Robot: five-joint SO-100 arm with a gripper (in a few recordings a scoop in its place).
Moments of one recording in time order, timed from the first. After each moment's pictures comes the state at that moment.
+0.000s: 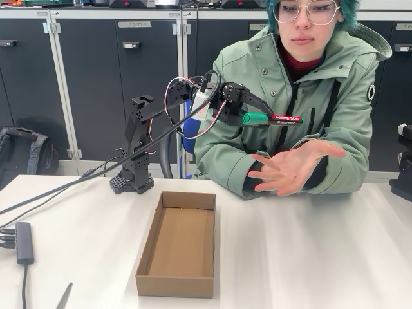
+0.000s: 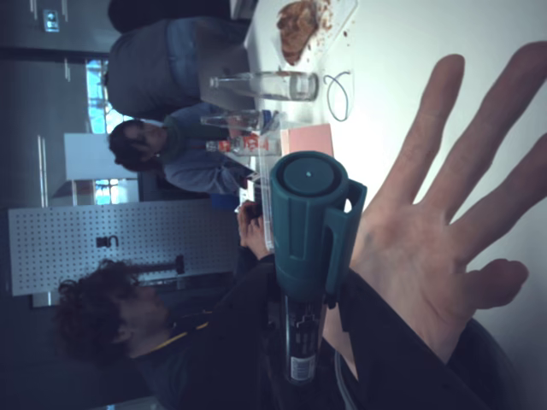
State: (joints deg) arm -54.6 77.9 44.1 48.1 -8.5
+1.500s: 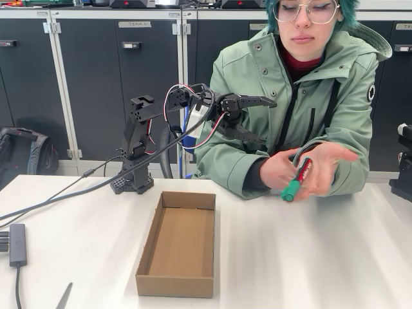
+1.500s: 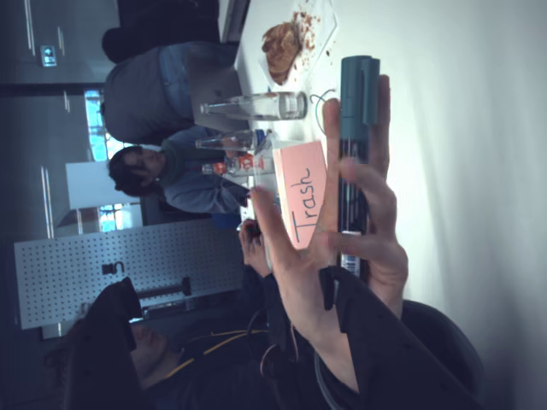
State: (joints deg) arm -52.3 77.9 47.6 45.4 -6.2
